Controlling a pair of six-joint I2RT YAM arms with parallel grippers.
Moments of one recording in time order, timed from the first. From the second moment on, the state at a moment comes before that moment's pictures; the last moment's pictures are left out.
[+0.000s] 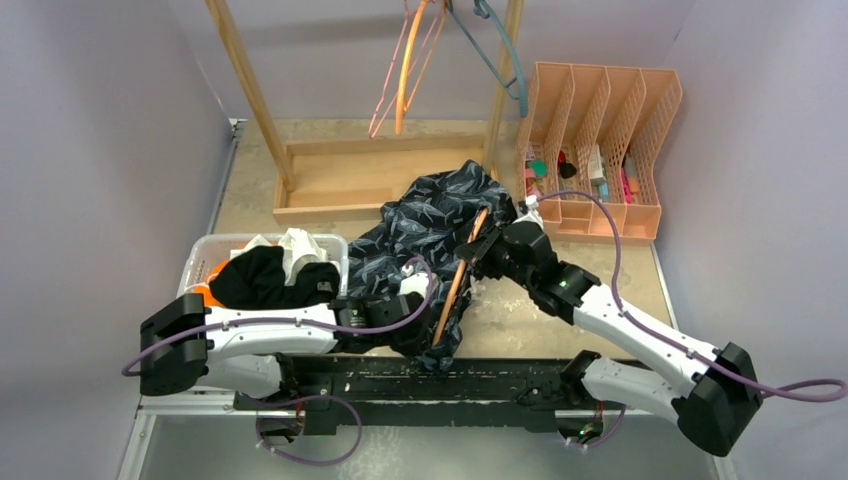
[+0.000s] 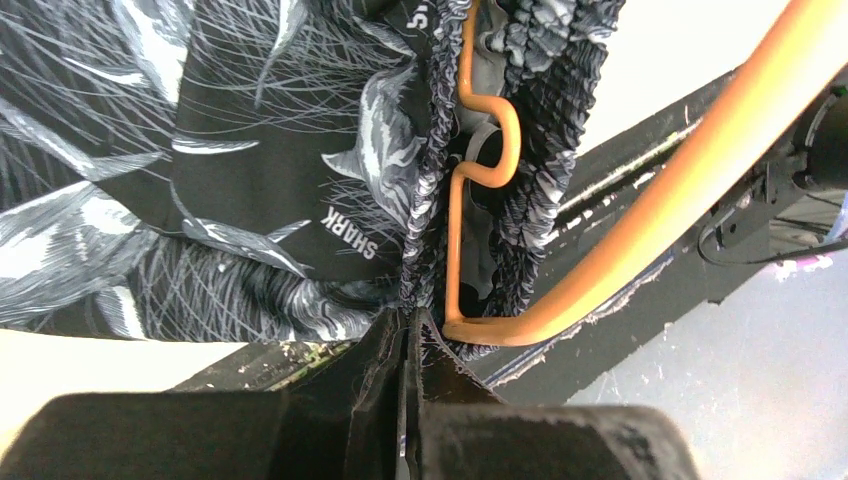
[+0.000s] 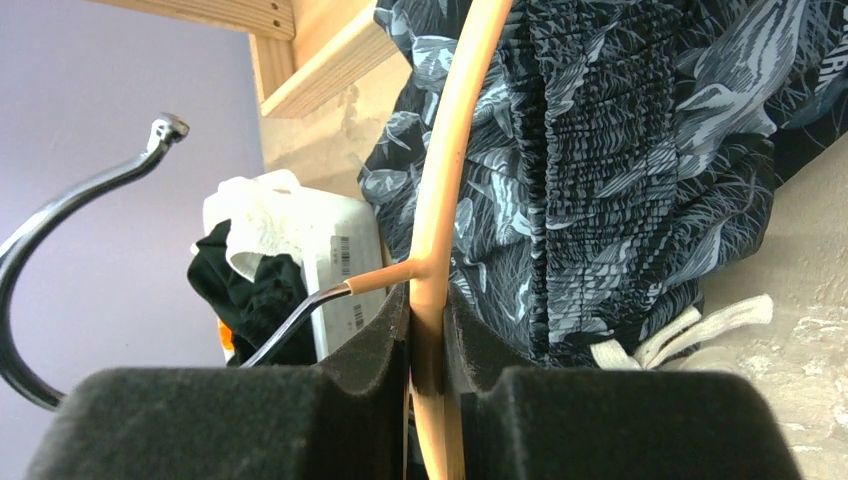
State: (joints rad) left arm -1.26 1.27 0.72 -0.36 -0.14 -0.91; right arm 0.72 1.03 0.71 -0.19 0.15 1.15
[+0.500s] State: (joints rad) left arm -1.27 1.19 0.75 -0.54 -0.39 -0.85; right arm 0.71 1.08 0.80 -0.23 0.08 1.12
